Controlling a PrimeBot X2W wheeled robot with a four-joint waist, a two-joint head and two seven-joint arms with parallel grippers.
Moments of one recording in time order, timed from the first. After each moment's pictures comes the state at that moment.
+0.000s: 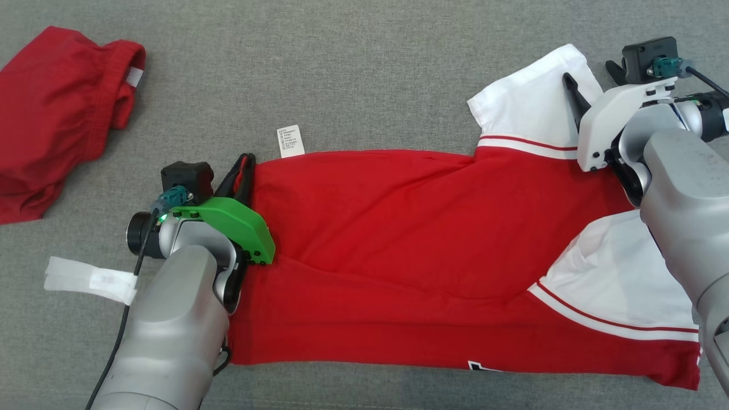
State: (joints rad) left arm -0.75 0.05 -0.39 1.05 -0.47 -0.12 -0.26; right arm -1.08 -0.29 0.52 1.19 0.43 0.13 -0.13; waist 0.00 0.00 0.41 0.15
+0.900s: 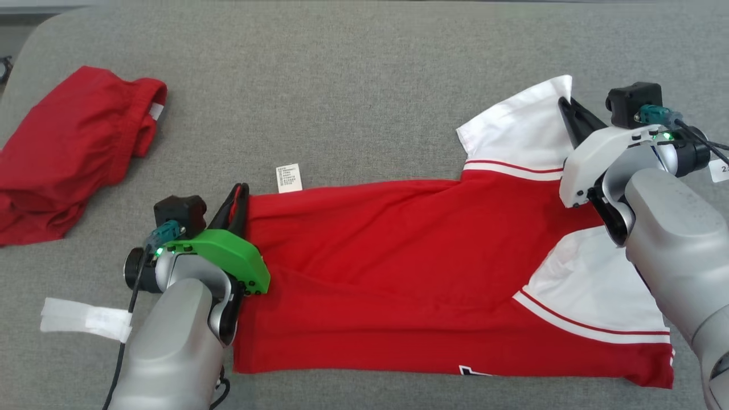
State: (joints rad) left arm -0.64 0.08 -0.36 0.93 -0.49 -0.10 -0.26; right arm -0.97 -0.30 0.66 1.10 0.60 0.13 -0.26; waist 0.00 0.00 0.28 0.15
